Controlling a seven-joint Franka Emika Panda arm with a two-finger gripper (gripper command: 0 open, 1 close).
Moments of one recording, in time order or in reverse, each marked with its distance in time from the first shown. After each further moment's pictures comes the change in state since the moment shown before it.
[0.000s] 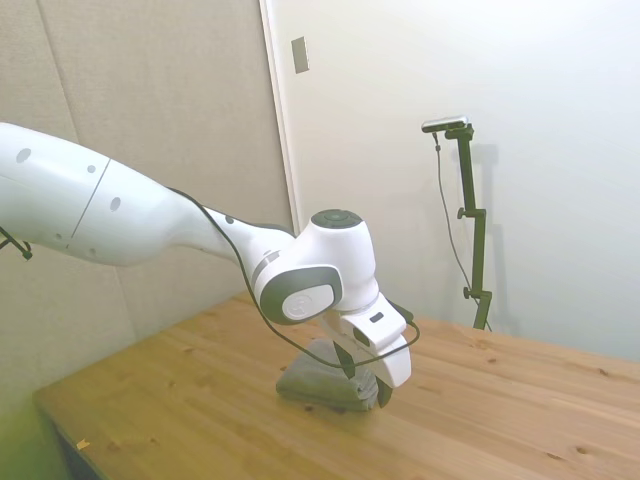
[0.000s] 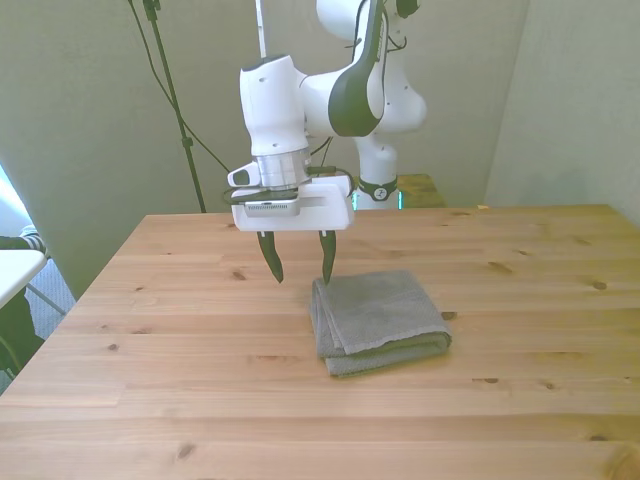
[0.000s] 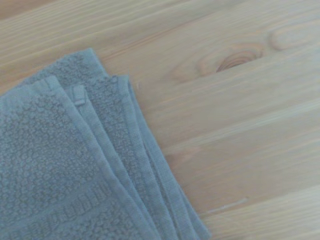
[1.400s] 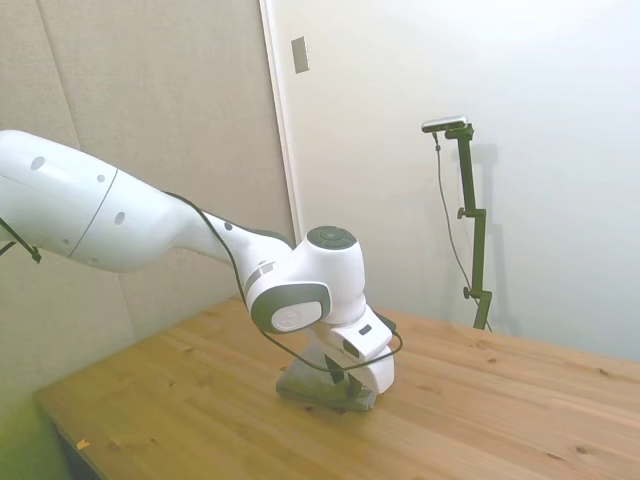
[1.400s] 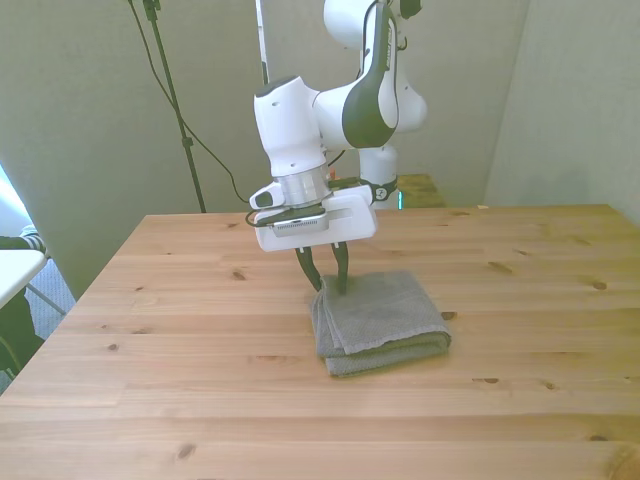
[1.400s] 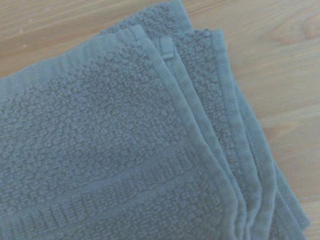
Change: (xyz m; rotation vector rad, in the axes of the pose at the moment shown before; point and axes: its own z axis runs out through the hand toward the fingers) arm -0.027 -0.008 0.024 0.045 -0.082 -0.086
